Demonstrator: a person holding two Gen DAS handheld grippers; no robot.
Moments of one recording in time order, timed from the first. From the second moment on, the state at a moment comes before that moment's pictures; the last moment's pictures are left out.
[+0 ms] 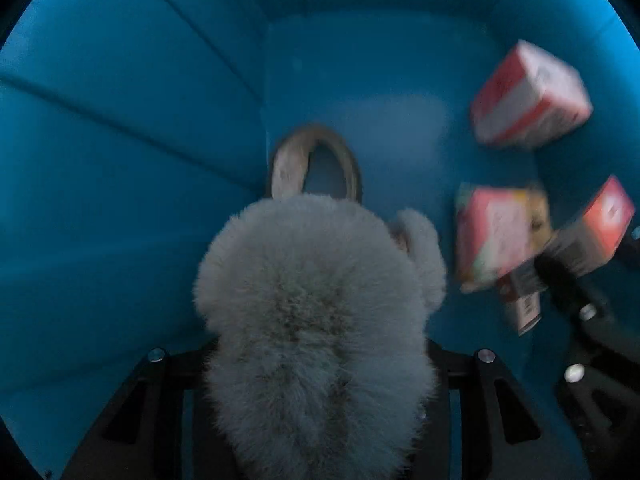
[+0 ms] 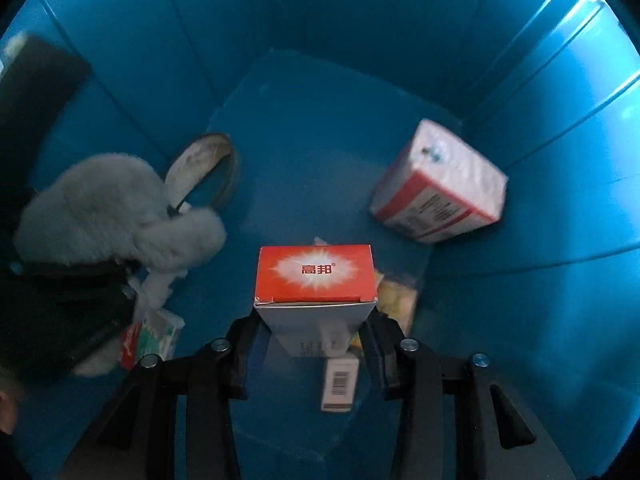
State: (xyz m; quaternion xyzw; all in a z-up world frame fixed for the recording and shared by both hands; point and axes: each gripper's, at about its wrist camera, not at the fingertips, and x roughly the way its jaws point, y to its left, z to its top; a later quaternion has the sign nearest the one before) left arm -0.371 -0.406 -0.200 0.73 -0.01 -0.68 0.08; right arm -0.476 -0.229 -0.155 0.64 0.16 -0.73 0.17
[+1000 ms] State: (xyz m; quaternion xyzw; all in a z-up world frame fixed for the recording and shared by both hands) left arm -0.383 -0.406 -0.187 0.73 -0.02 -0.68 0.09; right arm -0.479 -0.224 -0.208 0.72 0.18 -0.66 0.14
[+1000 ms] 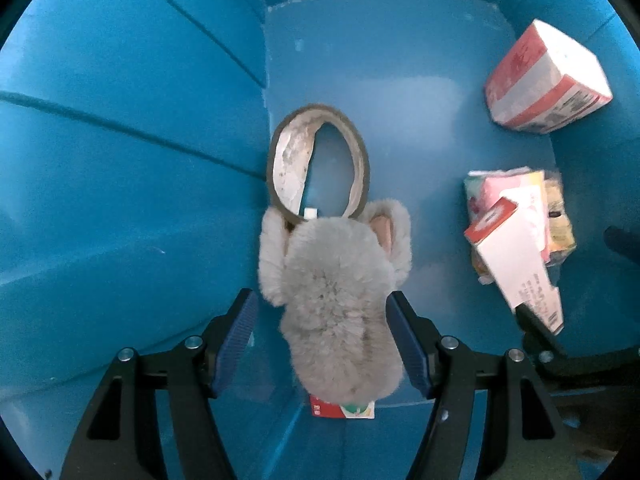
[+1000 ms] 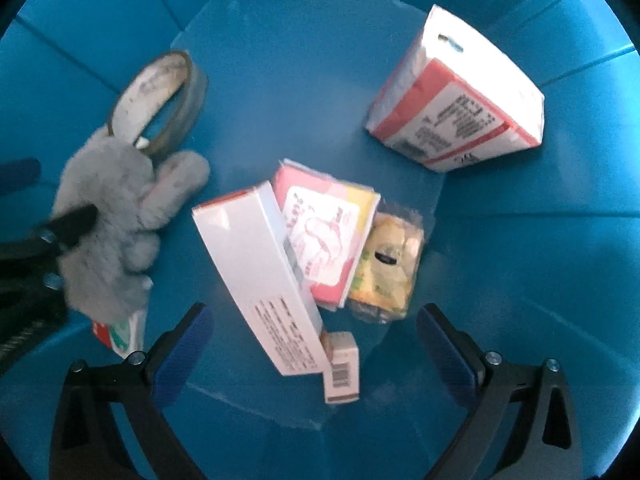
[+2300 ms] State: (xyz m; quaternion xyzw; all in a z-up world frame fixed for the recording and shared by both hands) left arm -0.144 -0.210 0.069 0.29 0.02 -0.96 -0.07; right arm -0.206 0.008 0.040 0.35 -0.03 -0.93 0.09
